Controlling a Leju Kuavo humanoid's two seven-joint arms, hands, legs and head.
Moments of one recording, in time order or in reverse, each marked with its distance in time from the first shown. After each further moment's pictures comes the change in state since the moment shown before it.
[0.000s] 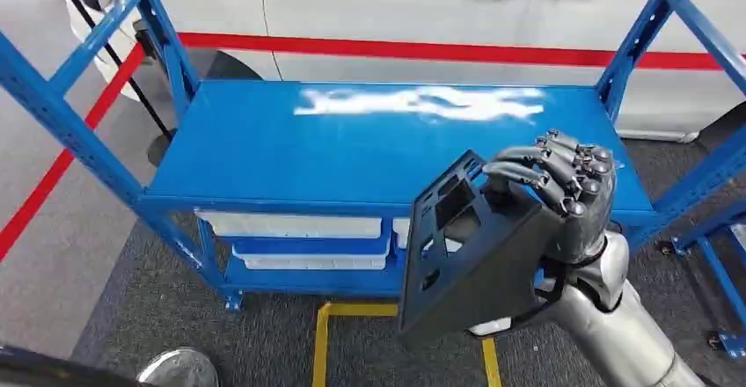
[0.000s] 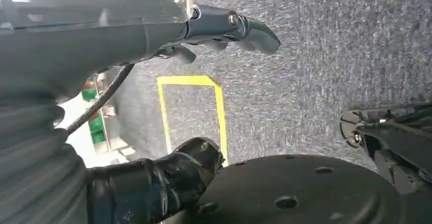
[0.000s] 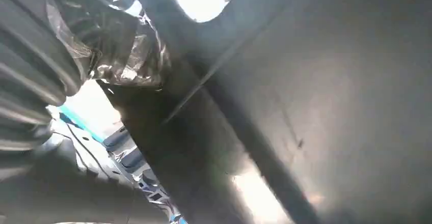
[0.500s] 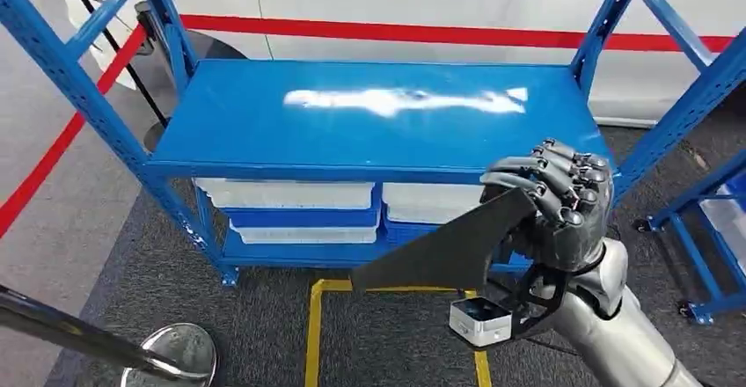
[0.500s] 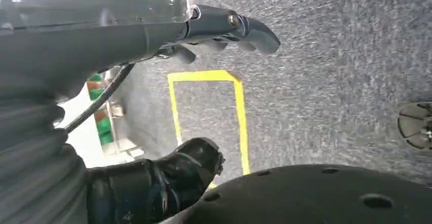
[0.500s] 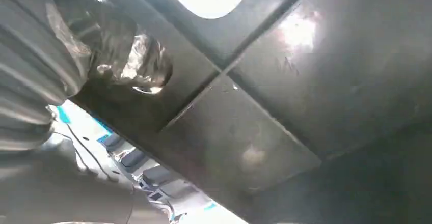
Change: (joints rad) left arm 0.003 -0.012 -0.001 0.002 0.000 0.000 0.001; right arm 0.009 -0.001 0.011 -0.010 -0.020 0.008 -0.012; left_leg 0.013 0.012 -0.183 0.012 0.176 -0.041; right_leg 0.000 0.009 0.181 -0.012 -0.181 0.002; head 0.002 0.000
